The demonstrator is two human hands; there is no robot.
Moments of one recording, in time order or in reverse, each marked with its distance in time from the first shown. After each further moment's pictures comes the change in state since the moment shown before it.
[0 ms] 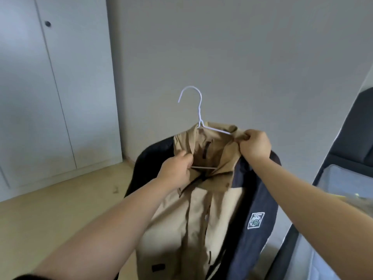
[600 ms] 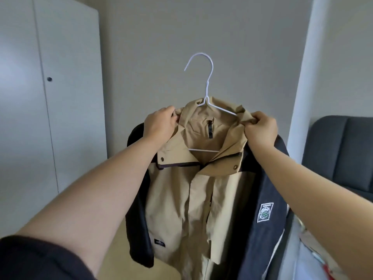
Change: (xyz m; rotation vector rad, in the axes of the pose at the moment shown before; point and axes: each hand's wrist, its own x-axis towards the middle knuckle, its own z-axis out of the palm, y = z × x) left_hand 0.075 0.072 -0.182 0.024 0.621 -0.007; right_hand 0.000 -0.067 -0.160 0.287 0.395 -0.089
